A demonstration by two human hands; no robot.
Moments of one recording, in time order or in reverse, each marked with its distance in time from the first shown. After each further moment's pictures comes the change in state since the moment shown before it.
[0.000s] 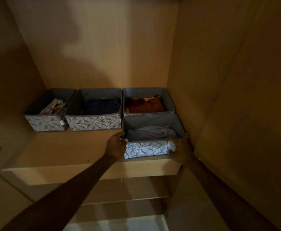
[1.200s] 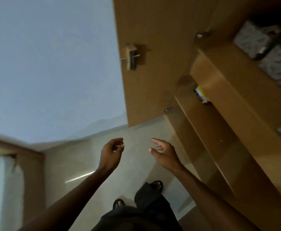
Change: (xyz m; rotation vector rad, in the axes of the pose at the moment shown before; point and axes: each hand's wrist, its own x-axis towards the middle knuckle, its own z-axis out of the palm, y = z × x) left_hand -0.574 -0.121 -0.031 -0.270 1.035 -0.930; right_hand -0.345 -0.119 0.224 0.263 -1.154 -0.809
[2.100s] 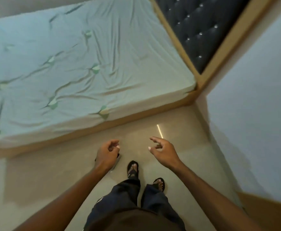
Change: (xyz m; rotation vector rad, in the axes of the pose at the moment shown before) left_hand -0.396 -0.207 -0.123 -0.507 1.341 -0.807; right_hand -0.169 -0.067 0.382 -0.741 -1.372 -0.612
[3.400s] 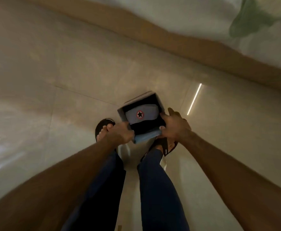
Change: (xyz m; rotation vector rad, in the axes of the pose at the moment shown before) left_hand 0.329 -0.564 0.084 0.318 -0.452 -0.788; right_hand 0.427 0.296 0.484 -1.192 -0.824 -0.119
